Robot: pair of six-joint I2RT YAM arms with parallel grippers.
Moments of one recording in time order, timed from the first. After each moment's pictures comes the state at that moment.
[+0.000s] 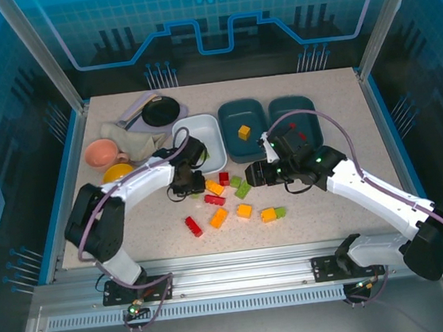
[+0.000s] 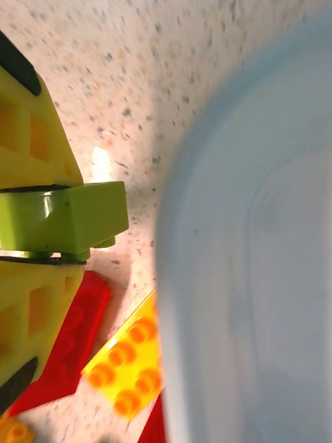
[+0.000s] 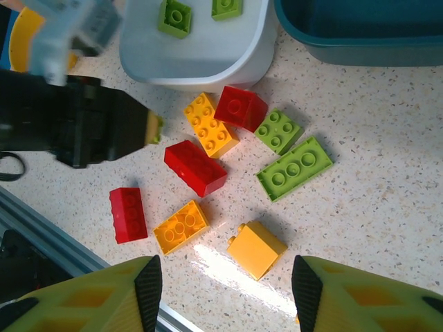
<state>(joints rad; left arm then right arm) -0.52 1.64 1.11 -0.81 -0.01 -0.67 0.65 1.21 1.02 -0.69 -0.19 0.54</state>
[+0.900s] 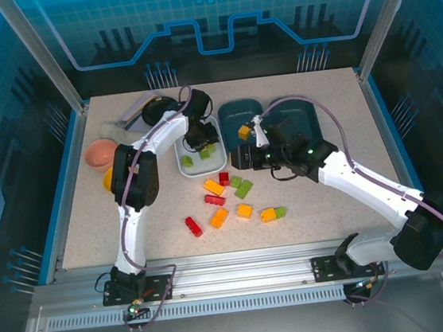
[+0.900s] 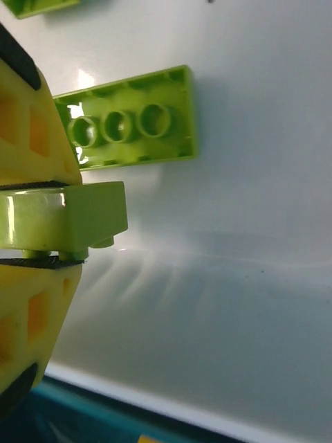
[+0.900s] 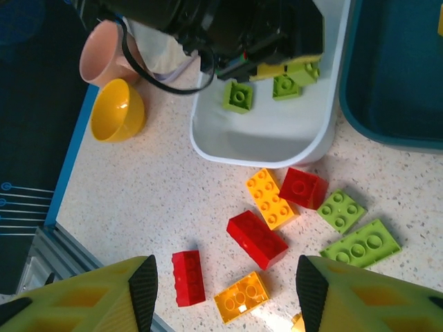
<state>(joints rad) -0.37 2.27 1.93 -0.92 0.16 -0.75 0.65 1.31 1.11 -0.52 -0.22 0.62</state>
